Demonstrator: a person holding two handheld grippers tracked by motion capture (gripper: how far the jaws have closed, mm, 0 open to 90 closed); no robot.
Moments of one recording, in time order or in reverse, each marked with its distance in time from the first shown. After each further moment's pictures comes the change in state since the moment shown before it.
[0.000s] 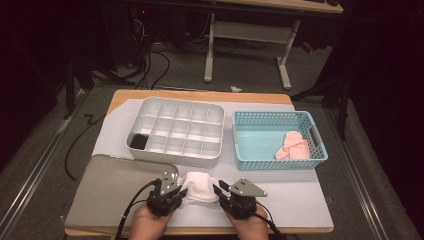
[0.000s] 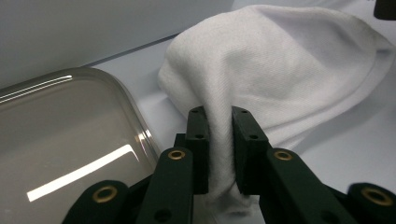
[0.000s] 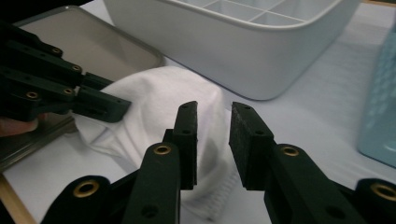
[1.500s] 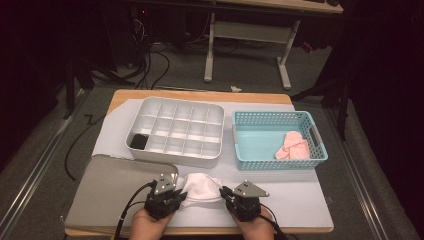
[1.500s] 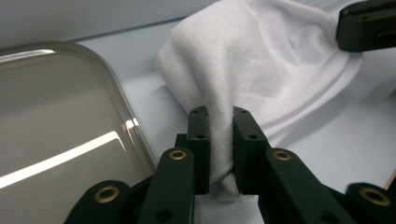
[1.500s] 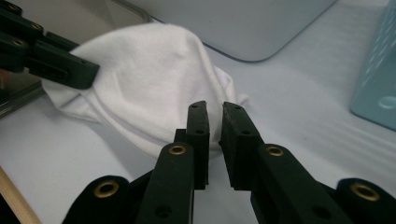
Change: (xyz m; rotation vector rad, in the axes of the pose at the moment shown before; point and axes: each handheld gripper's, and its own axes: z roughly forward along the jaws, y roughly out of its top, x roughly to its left) left arm 0.003 -0.004 -0.007 -0.001 -0.072 -0.096; right arm -0.016 -0.019 -0.001 0.091 -0.014 -0.005
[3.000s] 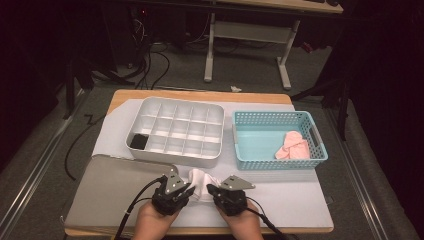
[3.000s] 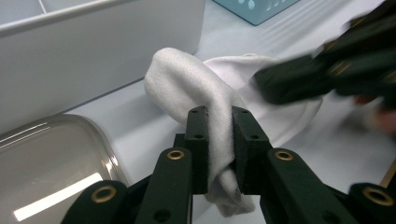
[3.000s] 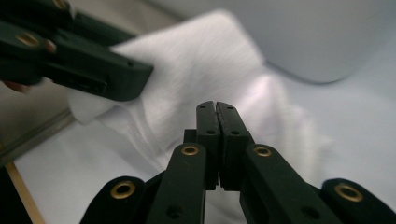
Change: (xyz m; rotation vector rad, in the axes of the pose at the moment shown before) left arm -0.024 0.028 -0.003 -0.030 0.030 0.137; right arm 0.015 0.021 0.014 -0.025 0.066 0.019
